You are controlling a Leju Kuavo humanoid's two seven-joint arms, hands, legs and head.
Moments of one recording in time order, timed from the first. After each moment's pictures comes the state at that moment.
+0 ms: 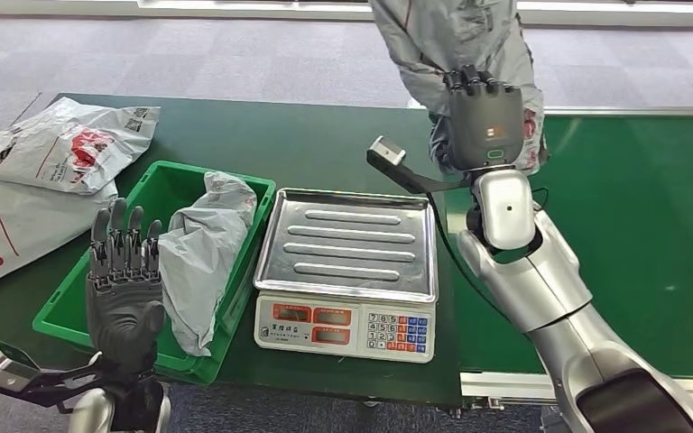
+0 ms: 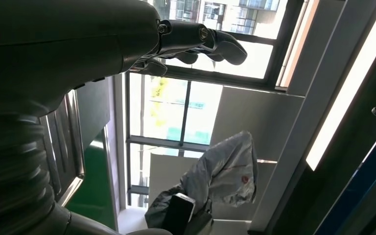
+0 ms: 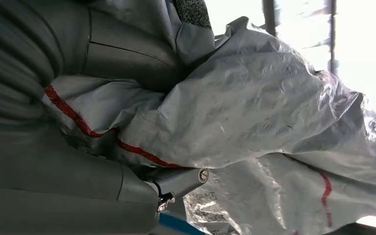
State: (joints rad) left arm 0.02 -0.26 0.07 -1.65 0.28 -0.54 -0.63; right arm -0.74 -0.15 0.52 -1.21 1.55 -0.30 0.18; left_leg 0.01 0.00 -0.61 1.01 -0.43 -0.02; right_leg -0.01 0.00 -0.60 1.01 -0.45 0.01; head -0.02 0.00
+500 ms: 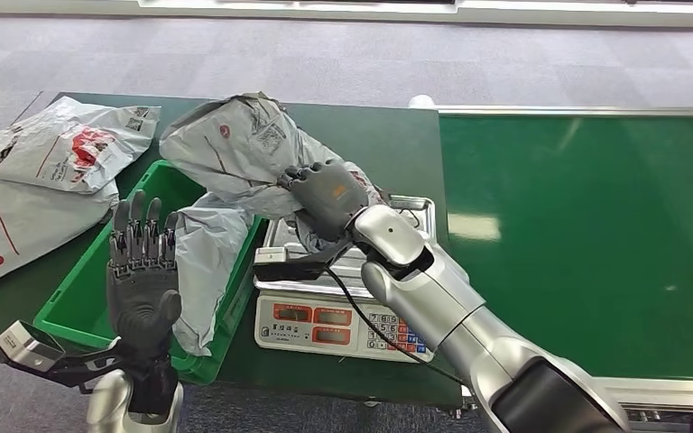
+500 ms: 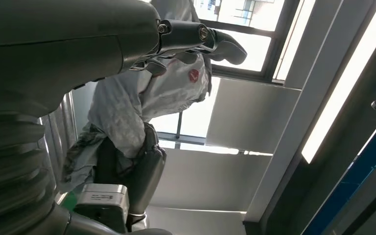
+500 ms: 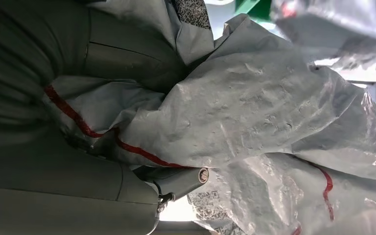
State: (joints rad) left arm -0.05 -0.24 0.04 -1.53 0.28 -0.53 -0.69; right arm -0.78 0.14 0.71 -0.82 1.26 -0.17 -0.31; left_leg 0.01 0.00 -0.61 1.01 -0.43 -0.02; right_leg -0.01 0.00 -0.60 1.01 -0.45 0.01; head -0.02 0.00
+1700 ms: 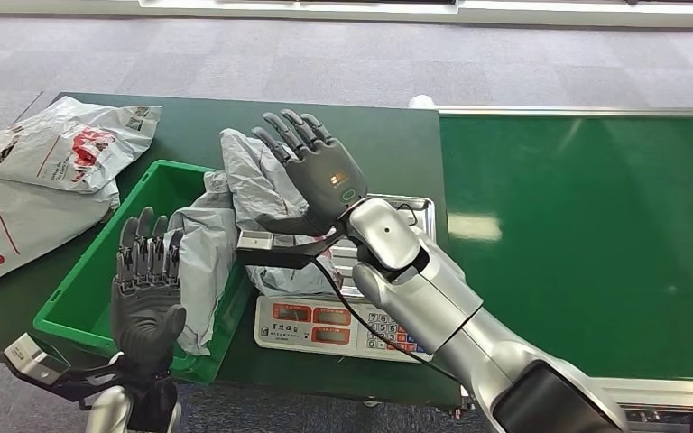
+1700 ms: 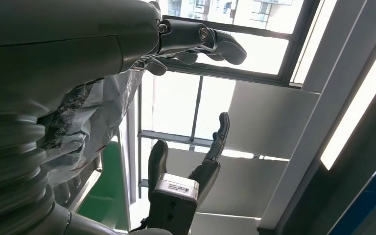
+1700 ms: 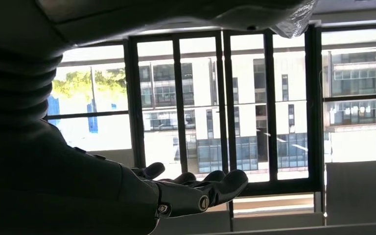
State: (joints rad) left arm 0.02 -0.24 0.04 -1.55 0.26 -0.53 -0.68; right arm -0.77 0.14 0.73 -0.96 1.30 -0.24 -0.16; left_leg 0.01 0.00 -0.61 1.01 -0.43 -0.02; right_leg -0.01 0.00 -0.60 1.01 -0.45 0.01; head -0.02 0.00
